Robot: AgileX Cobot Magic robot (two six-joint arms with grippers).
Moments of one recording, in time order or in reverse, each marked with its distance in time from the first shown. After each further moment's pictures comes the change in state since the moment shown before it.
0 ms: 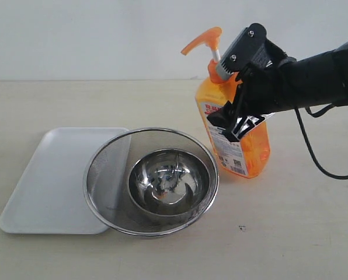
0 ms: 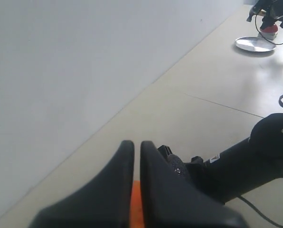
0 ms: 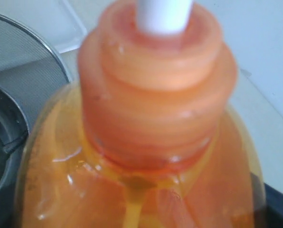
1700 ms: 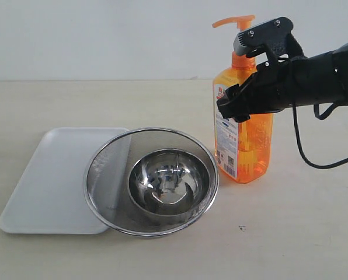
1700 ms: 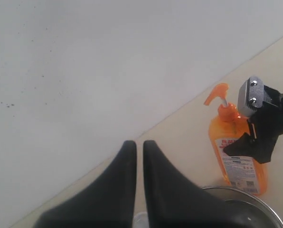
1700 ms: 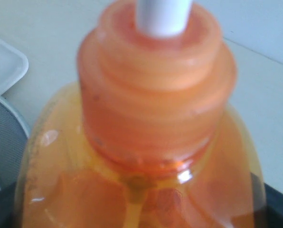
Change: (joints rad) left arm -0.002 -0.524 0.234 0.795 0.131 -0.651; right arm 0.000 0.005 0.000 0.000 -0.138 0.410
